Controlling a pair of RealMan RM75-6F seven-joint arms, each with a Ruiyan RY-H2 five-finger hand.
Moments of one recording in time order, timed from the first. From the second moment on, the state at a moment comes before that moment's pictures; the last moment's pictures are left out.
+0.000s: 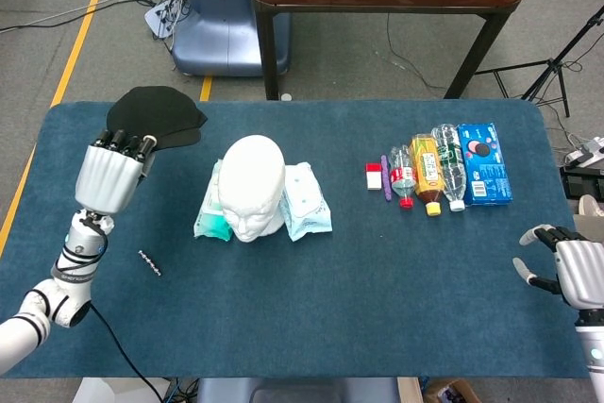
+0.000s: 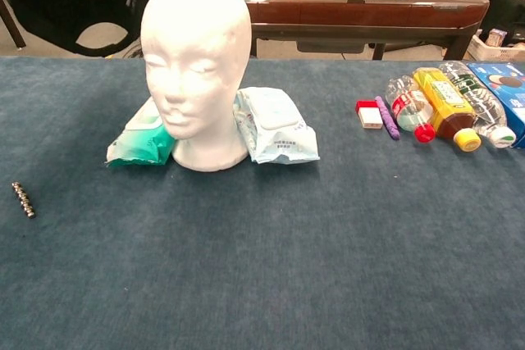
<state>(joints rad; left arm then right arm) -0.69 -1.51 -0.27 -0.91 1.64 1.60 0.27 0.11 -1.10 0.10 -1.52 -1.47 1.45 0.13</state>
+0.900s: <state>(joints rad) -0.41 -1.44 -0.08 -1.21 1.51 1.51 0.57 0.11 -1.10 0.09 -1.53 -1.47 1.43 0.10</state>
